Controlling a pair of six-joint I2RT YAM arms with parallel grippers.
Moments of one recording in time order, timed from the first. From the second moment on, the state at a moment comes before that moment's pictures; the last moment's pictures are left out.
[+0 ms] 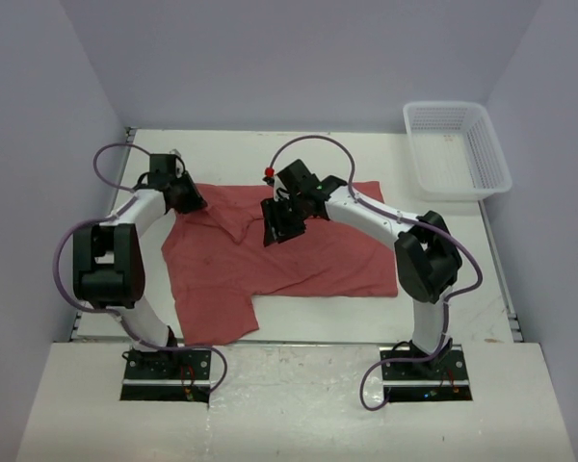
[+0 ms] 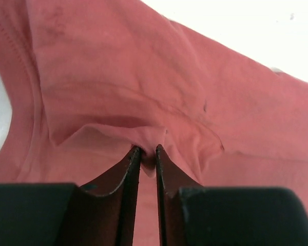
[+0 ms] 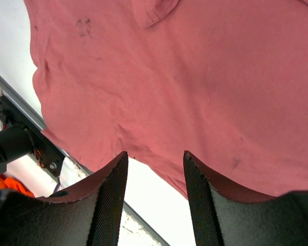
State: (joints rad) left arm 0.01 1.74 1.13 -0.28 0.17 -0.50; right arm 0.73 1.95 1.58 -0.63 -0.36 0.40
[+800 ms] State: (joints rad) left arm -0.04 1.07 0.73 -0.59 0.10 -0.69; right arm 0.73 2.01 1.63 -0.63 -0.39 0.39
